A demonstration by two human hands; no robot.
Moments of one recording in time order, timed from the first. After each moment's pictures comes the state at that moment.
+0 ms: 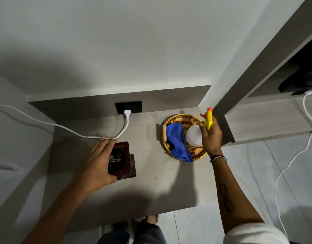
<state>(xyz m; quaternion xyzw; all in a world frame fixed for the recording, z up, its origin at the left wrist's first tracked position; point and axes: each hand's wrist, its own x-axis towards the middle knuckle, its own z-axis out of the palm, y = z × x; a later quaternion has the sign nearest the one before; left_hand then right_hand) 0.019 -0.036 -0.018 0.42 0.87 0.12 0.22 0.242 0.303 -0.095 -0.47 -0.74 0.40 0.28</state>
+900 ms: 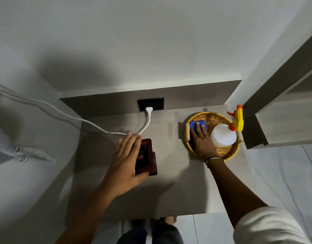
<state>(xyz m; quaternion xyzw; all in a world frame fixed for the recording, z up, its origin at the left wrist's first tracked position) 0.030 -0.047 -0.049 0.49 0.85 0.14 0.15 0.181 0.257 -0.185 -0.30 -0.93 0.12 -0.13</state>
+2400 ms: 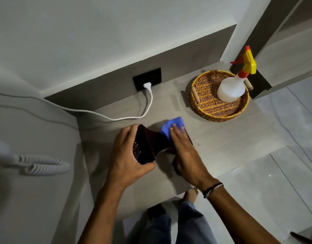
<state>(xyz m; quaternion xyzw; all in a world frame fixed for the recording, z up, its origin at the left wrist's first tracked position) -0.015 -0.111 -0.066 0.50 0.79 0.30 0.17 0.174 -0.001 -0.113 -0.34 -0.86 0.37 0.08</state>
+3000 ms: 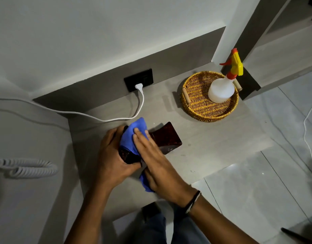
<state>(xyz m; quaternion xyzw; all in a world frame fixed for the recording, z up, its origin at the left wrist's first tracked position) -0.018 -0.109 -0.071 0.48 0.80 0.30 0.16 0.153 -0.038 -0.105 -0.18 -0.86 0.45 0.19</state>
